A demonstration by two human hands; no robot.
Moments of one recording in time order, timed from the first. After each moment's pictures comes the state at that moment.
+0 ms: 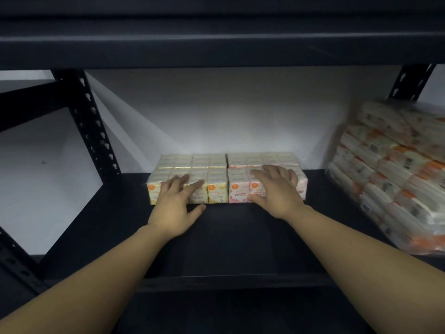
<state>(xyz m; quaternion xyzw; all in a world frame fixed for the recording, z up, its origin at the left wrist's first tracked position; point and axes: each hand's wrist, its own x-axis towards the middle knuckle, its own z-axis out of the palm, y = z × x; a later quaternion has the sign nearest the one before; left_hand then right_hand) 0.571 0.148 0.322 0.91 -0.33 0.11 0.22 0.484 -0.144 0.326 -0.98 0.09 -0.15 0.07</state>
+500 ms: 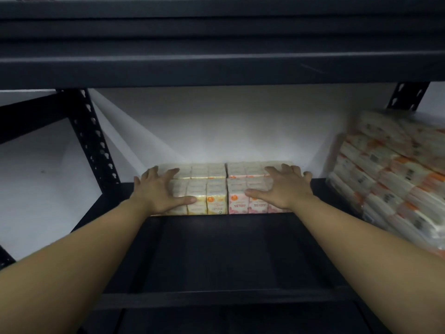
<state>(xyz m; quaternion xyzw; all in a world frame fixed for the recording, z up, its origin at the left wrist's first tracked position) 0.640 0.158 0.372 0.97 -0.22 0.02 0.07 0.497 -0.160 0.373 -0.97 0.23 -0.04 0.03</state>
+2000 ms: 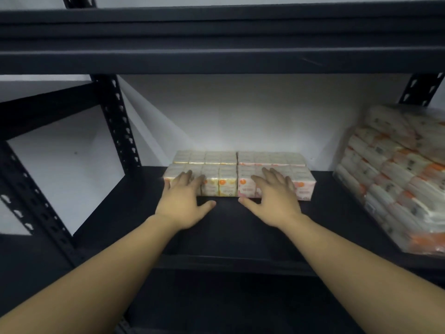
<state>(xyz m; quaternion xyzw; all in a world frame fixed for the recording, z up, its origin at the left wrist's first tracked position) 0.524 0.160 0.356 0.95 -0.27 0.09 0.12 0.440 -0.083 0.346 -0.98 0.09 -0.16 0.09</state>
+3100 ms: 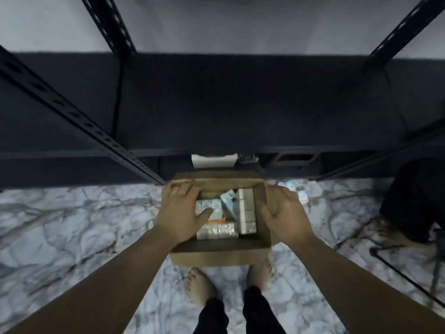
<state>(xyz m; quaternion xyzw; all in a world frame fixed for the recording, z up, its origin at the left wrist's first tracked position) 0.334 0.331 -0.096 0.92 -0.29 -0.23 0.13 0.194 0.088 -0.097 -0.92 0.27 0.08 0.29</state>
